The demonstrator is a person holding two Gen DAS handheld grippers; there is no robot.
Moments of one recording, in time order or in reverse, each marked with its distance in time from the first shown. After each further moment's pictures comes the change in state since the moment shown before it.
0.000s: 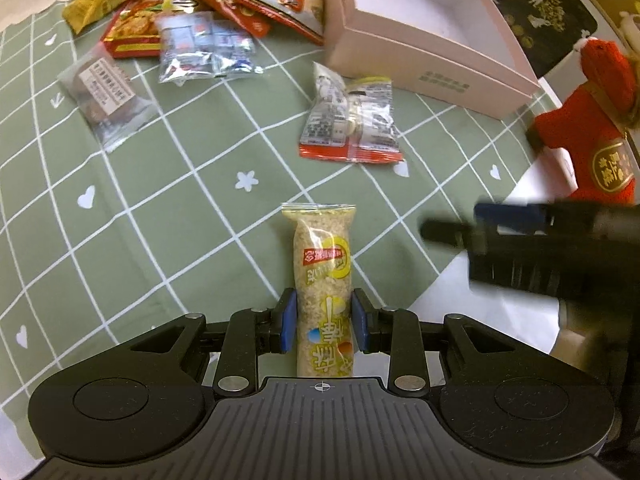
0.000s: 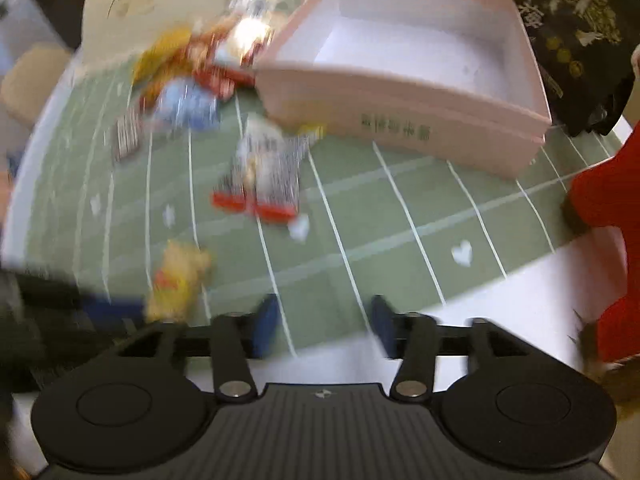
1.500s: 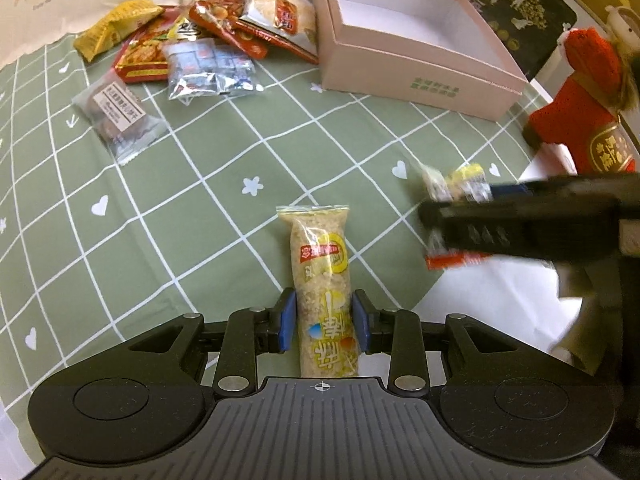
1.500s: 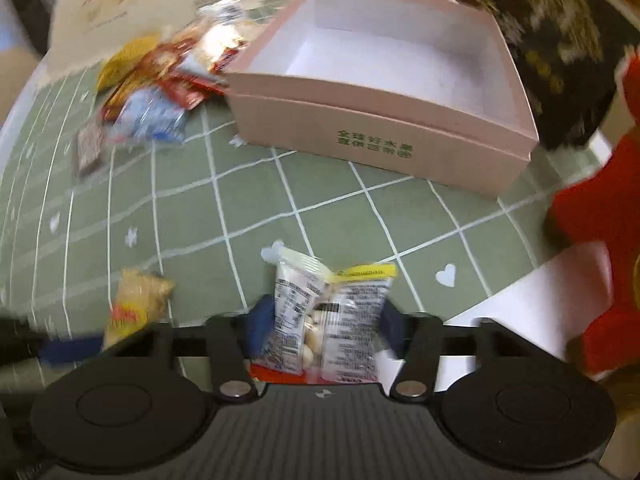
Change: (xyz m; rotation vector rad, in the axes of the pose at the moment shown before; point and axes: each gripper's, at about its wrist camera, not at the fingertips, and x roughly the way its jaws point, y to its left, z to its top) left arm -0.001 -0.007 -0.021 0.064 -0.119 0.040; right arm 0.013 -0.003 -0.030 -0.075 -0.002 -0.124
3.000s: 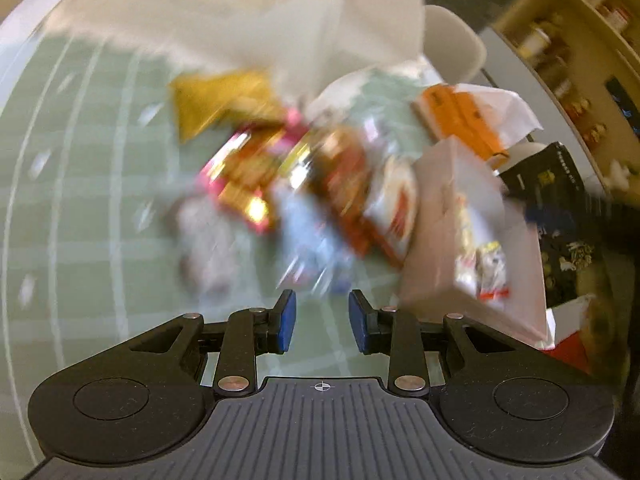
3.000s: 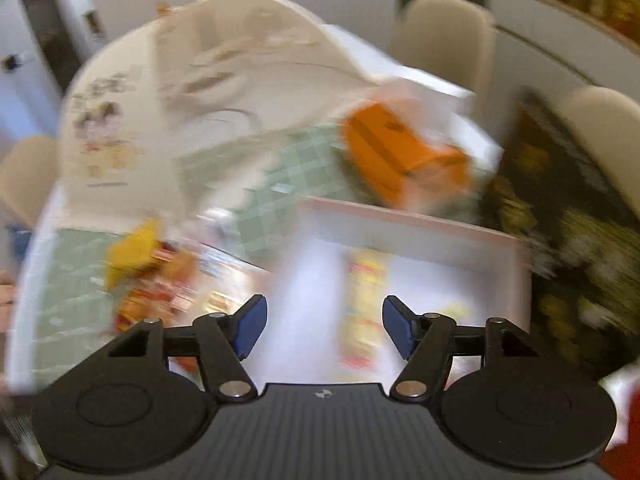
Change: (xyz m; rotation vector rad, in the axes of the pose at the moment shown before) left arm -0.015 0.116 0.071 -0.469 -0.228 -0.115; right arm -0.010 -0.015 0.205 -0.004 -0.200 0.196
